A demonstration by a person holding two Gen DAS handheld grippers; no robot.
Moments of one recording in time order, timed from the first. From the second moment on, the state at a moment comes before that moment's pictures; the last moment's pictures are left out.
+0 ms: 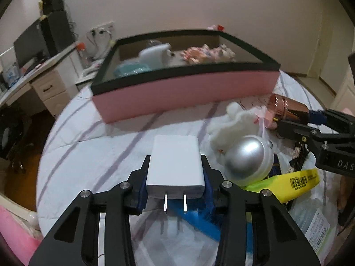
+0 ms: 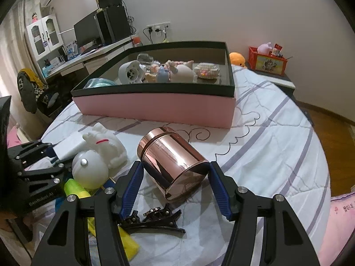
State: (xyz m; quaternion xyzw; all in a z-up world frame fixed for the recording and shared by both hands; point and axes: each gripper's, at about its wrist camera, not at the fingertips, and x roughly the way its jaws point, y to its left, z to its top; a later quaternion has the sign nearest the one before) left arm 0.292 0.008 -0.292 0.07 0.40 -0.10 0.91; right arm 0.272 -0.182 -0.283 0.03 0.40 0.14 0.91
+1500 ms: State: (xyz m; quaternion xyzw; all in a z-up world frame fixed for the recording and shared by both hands) left arm 0.216 0.020 -0.099 0.07 0.11 -0.05 0.99; right arm 0.189 -0.159 -0.106 0.01 0.15 0.13 0.98
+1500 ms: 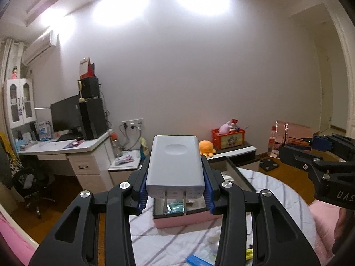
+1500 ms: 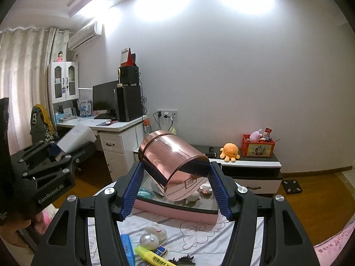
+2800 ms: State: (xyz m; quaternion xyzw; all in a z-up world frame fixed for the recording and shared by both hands) left arm 0.412 0.013 -0.234 0.09 0.32 -0.06 0.94; right arm 0.365 -0.145 -0.230 0.00 0.34 0.17 0.92
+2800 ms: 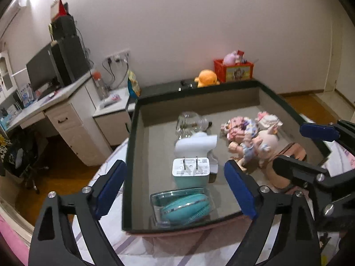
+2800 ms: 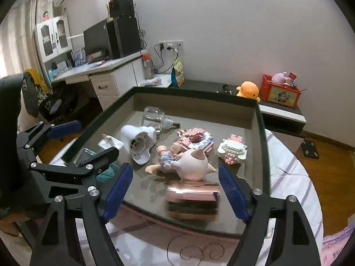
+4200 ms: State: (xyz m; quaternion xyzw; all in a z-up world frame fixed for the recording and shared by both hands) left arm 0.096 0.024 -0.112 0.05 0.08 -0.01 1.00; right arm 0.077 -0.178 -0.110 0.01 0.10 0.05 0.99
